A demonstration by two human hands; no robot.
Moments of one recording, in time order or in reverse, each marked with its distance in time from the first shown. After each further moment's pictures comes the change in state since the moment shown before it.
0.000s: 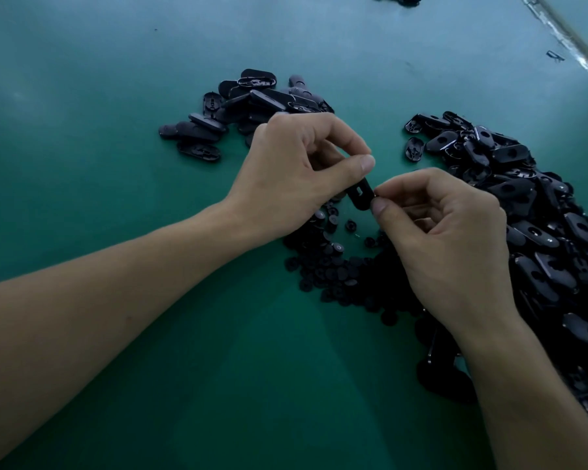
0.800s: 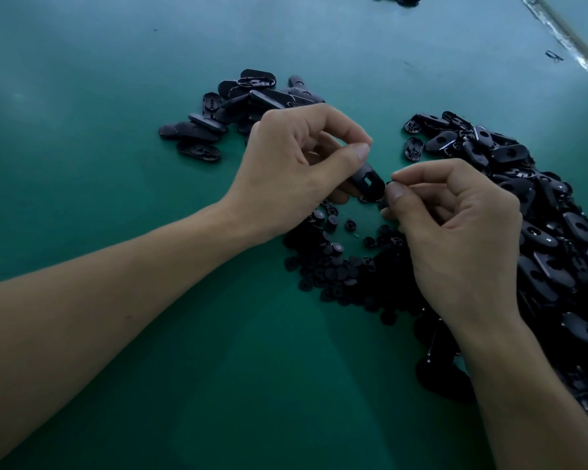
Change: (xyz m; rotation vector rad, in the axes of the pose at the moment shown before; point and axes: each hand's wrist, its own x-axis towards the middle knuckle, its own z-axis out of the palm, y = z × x) left_hand -0.004 0.008 0.000 -0.234 -0.010 -0.026; right_hand 0.000 -0.002 -0.001 0.014 0.121 0.040
